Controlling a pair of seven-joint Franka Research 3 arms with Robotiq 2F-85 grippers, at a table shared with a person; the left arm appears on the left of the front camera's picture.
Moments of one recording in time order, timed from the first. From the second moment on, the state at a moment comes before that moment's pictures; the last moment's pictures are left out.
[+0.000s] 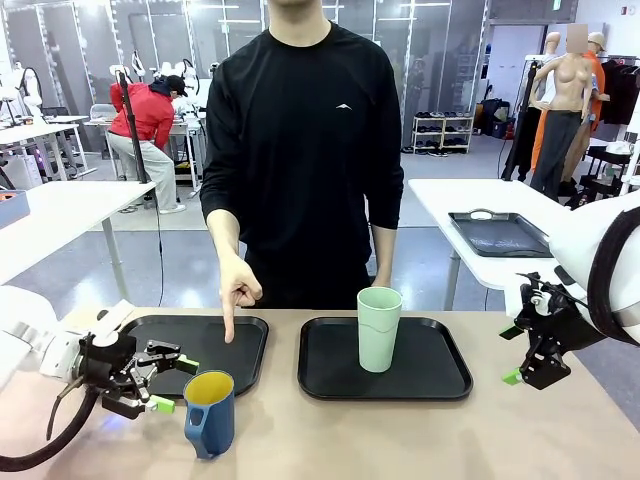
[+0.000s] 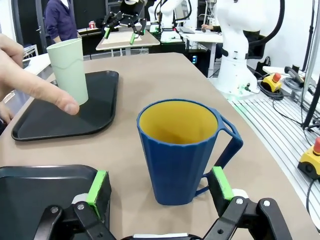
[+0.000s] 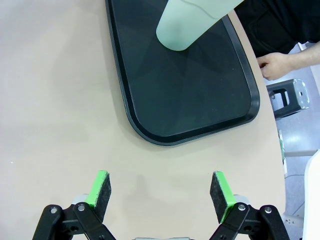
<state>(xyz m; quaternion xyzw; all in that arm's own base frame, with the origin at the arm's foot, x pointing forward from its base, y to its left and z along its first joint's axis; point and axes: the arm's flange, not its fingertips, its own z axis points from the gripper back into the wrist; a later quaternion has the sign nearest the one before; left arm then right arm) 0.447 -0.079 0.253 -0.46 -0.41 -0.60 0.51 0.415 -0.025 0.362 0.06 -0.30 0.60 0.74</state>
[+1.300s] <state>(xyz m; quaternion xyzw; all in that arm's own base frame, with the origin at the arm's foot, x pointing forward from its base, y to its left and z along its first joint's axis) 0.444 -0.120 0.235 -0.49 -0.38 -0.61 0.48 0.415 -0.025 0.362 0.06 -0.30 0.60 0.74</state>
